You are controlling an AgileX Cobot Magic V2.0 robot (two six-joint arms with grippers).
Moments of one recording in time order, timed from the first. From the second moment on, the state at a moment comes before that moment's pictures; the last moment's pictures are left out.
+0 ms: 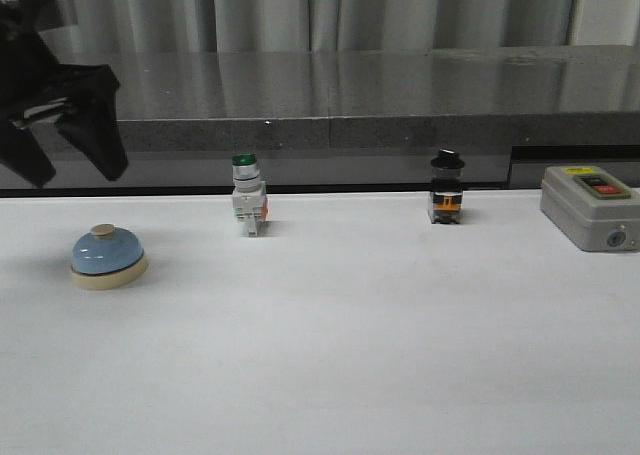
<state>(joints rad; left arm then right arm) -0.11 1.85 -1.37 -0.32 0.81 0.25 -0.05 -0.01 0.03 0.02 0.07 0.02</state>
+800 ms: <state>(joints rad) -0.13 2.03 -1.39 -0.32 0.83 0.25 -0.05 -0.01 0.03 0.02 0.07 0.02</state>
